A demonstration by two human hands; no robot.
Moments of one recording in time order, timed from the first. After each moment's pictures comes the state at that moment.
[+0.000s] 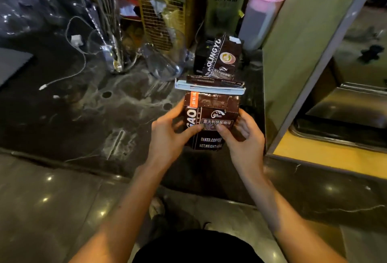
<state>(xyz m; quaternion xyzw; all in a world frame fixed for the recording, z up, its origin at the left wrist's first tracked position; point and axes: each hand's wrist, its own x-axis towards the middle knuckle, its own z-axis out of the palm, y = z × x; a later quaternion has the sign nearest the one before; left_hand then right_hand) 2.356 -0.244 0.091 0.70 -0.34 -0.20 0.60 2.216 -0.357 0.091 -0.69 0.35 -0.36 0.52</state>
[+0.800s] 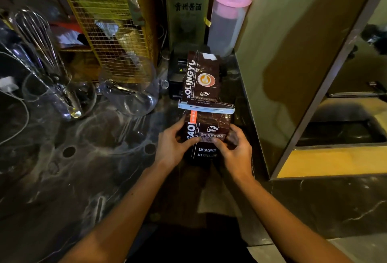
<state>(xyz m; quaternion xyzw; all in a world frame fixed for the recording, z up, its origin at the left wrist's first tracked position) 2.460 -0.370 0.034 0.69 -0.42 -0.32 0.49 2.289 -0.444 0.035 -0.65 0.48 -0.33 0.50</state>
